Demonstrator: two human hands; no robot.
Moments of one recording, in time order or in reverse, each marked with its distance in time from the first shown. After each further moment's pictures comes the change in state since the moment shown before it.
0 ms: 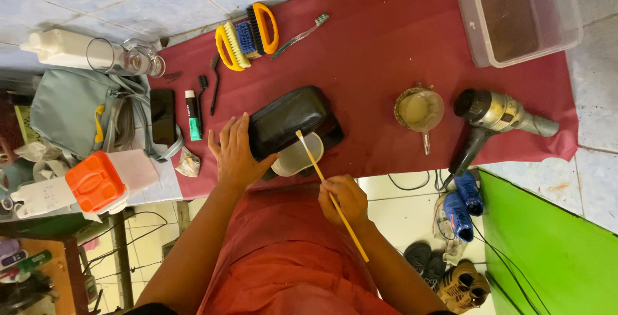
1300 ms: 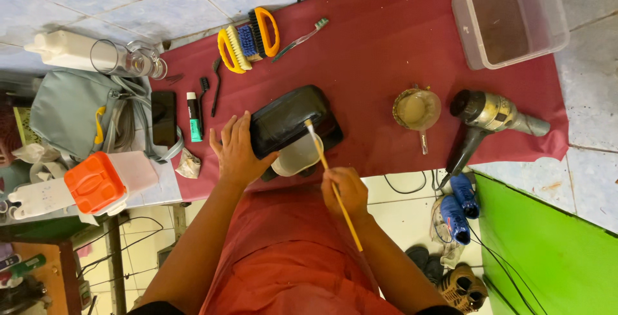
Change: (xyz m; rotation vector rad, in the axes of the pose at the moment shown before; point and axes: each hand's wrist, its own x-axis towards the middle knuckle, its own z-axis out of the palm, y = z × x) left_hand 0.001 -0.005 0.003 -0.008 0.022 0.005; right_hand 0.011 0.002 0.006 -0.112 0.008 -0.069
